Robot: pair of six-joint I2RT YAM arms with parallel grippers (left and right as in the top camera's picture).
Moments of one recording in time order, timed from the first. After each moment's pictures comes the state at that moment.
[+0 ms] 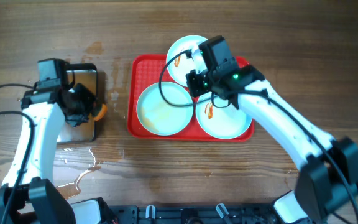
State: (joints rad) left arm 0.19 1.48 1.04 -0.82 0.15 -0.70; right arm 0.53 1.69 1.31 -0.54 -0.13 0.13
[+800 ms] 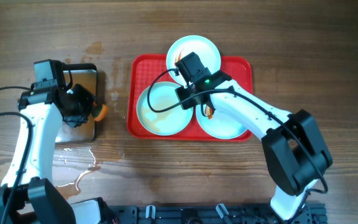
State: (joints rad) left arm 0.20 1.48 1.04 -0.83 0.19 -0.69; right arm 0.61 1.92 1.32 -0.56 0.03 0.14
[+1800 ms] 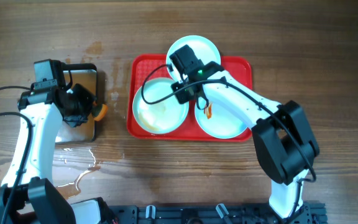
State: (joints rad) left arm 0.20 1.48 1.04 -0.82 0.19 -0.69; right arm 0.60 2.02 1.48 -0.67 0.03 0.10
